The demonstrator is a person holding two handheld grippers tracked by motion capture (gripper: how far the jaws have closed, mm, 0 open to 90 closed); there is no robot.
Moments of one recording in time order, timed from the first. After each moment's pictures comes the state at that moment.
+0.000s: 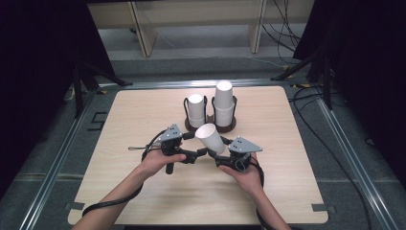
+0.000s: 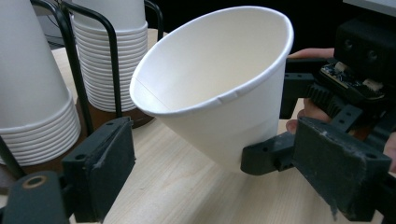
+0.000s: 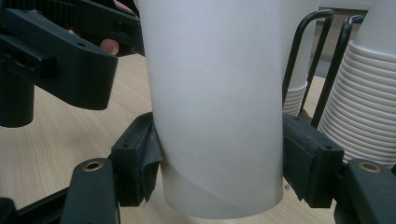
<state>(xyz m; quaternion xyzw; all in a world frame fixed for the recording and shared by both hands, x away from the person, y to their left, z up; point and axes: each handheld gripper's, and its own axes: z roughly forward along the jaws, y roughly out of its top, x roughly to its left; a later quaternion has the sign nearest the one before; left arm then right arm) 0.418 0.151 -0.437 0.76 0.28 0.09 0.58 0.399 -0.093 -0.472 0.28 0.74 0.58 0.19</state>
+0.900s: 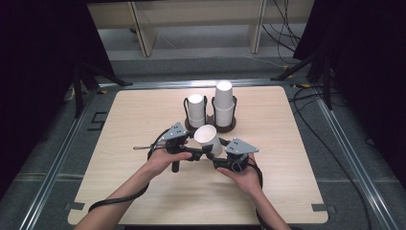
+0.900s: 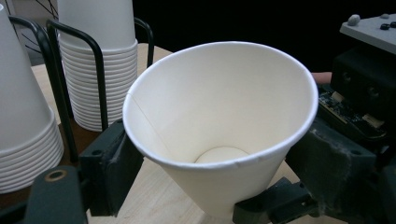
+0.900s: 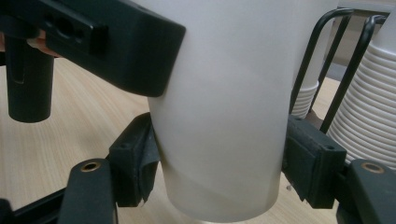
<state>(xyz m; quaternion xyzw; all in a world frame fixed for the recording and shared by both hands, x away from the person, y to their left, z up) 0.419 0.137 -0.435 0.74 0.27 0.10 0.60 0.397 -0.088 -0.472 0.26 0.76 0.56 0.21</state>
